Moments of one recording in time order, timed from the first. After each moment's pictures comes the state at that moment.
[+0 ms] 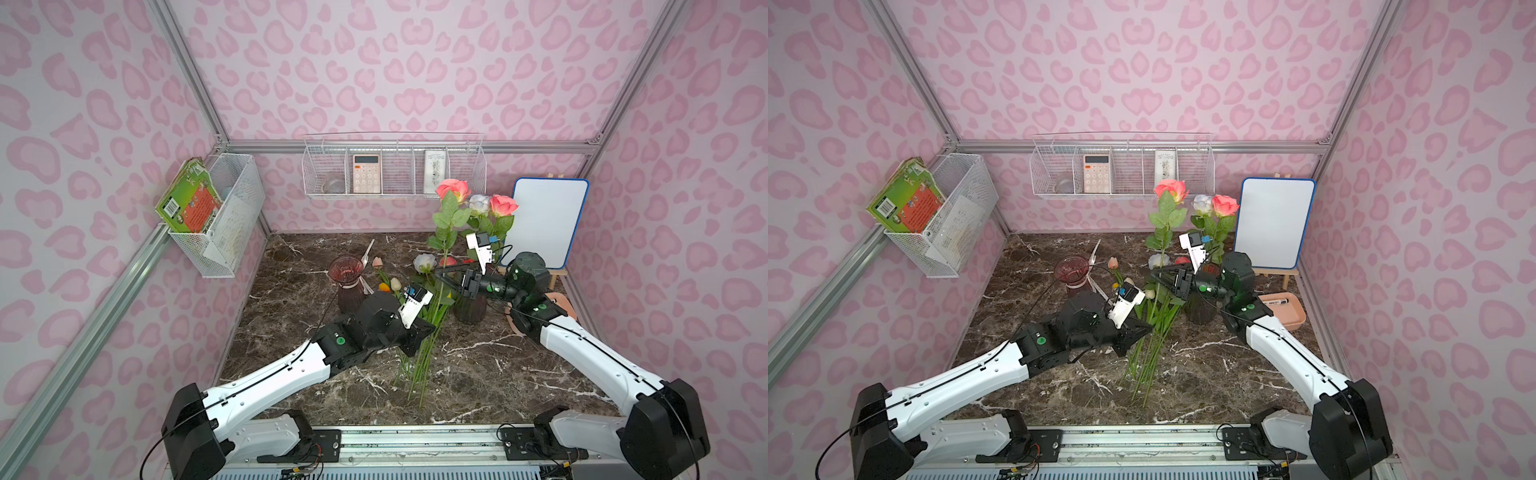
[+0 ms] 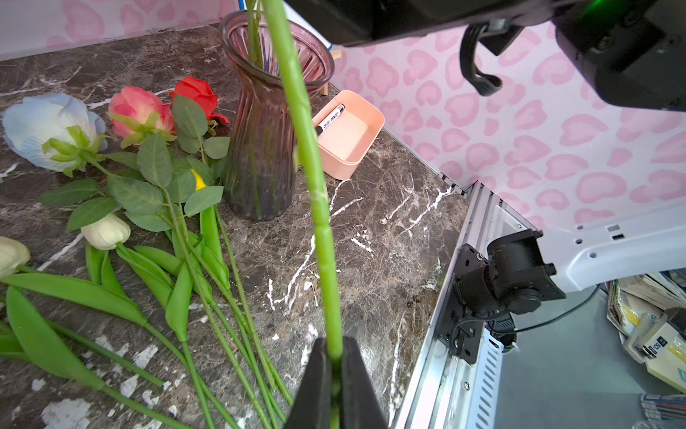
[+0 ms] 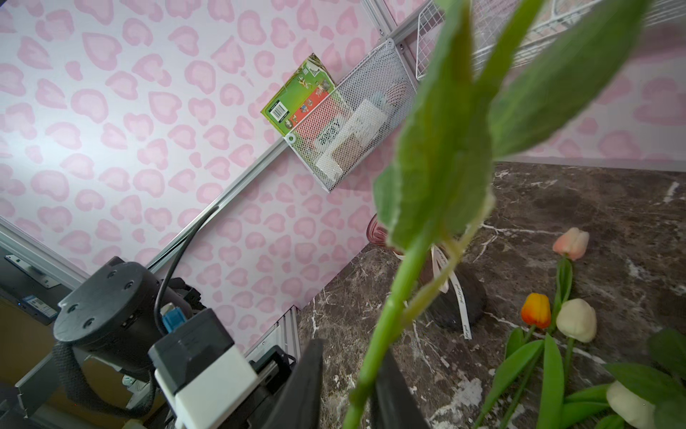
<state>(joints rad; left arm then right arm) -0.91 1.18 0.93 -0.24 0.23 -0.30 0.45 1.25 0.89 0.40 -0.85 0.66</state>
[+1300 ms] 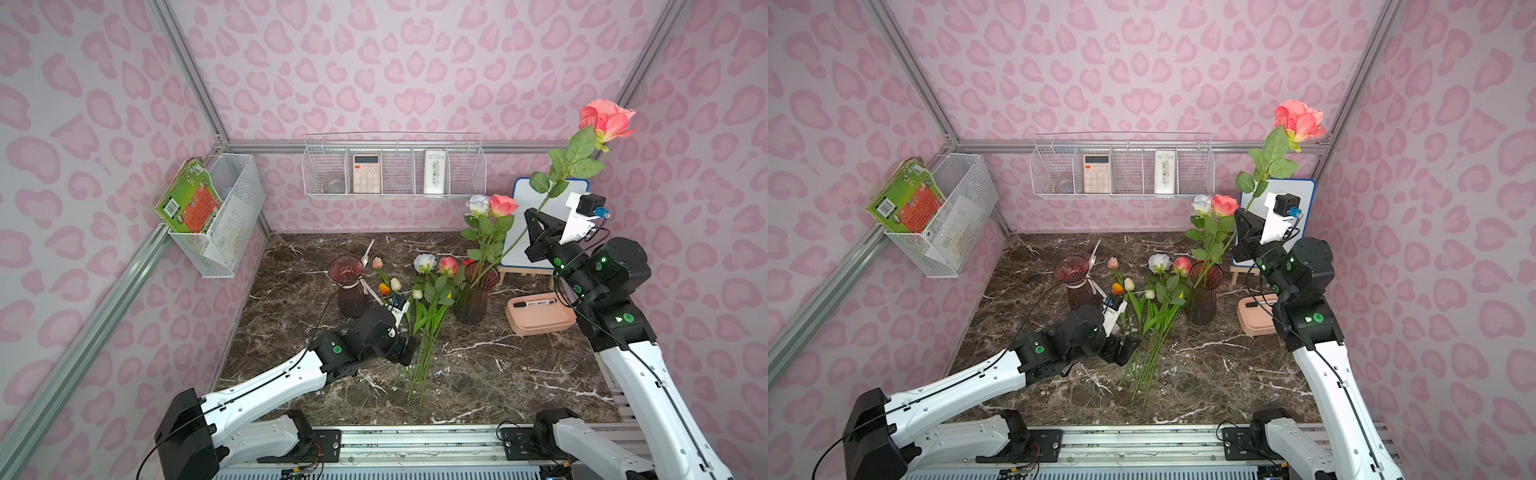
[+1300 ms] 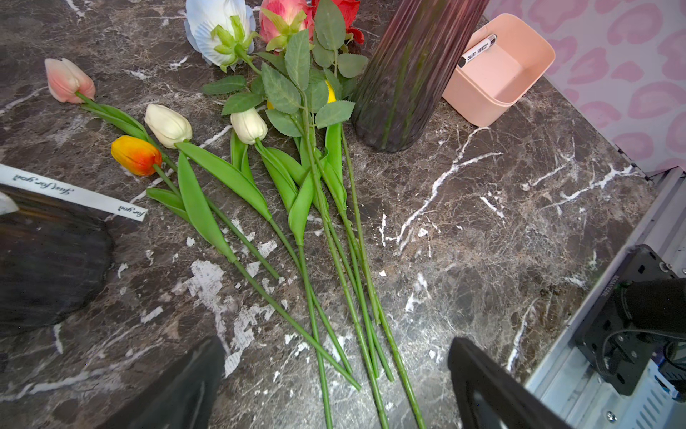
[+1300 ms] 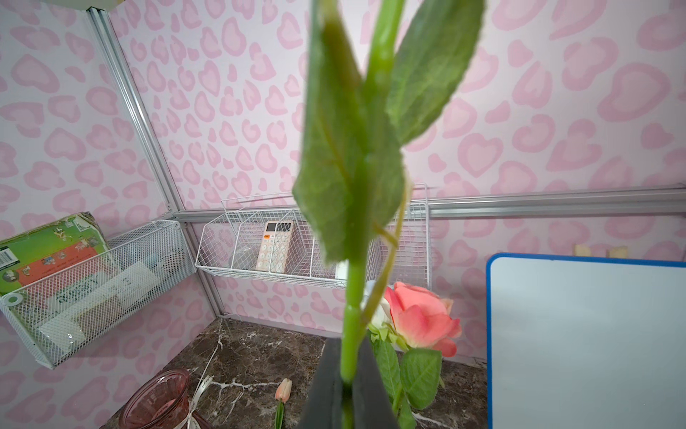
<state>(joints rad) -0.91 1.13 0.81 -0.38 -0.09 -0.36 0.20 0.99 1.20 -0.04 -0.22 0.21</state>
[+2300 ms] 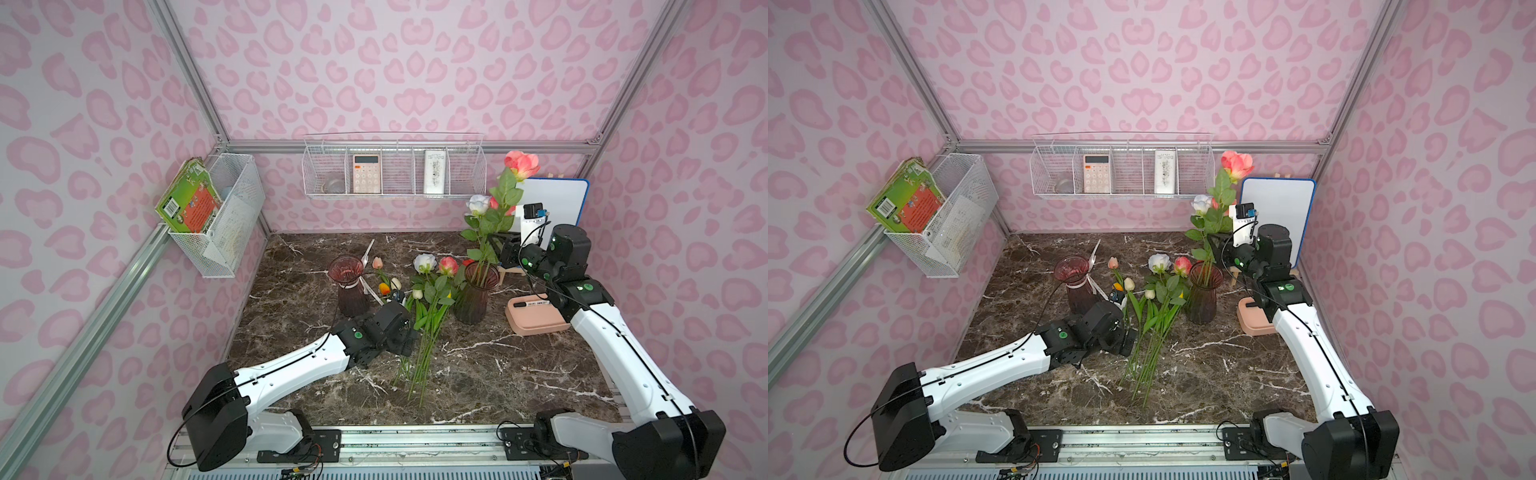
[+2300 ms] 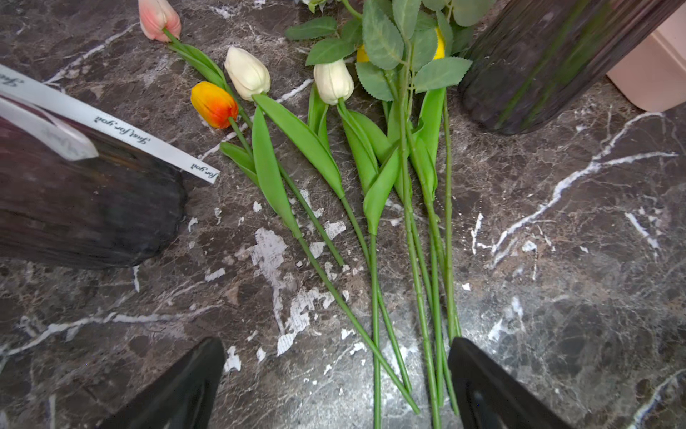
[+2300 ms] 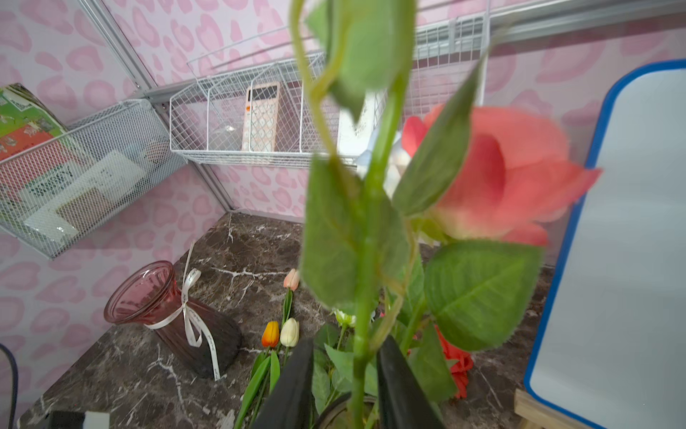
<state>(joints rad) -0.90 1.32 0.92 -0.53 -0.28 -0.46 0.20 1.22 1.17 -0.19 -0.38 0.17</state>
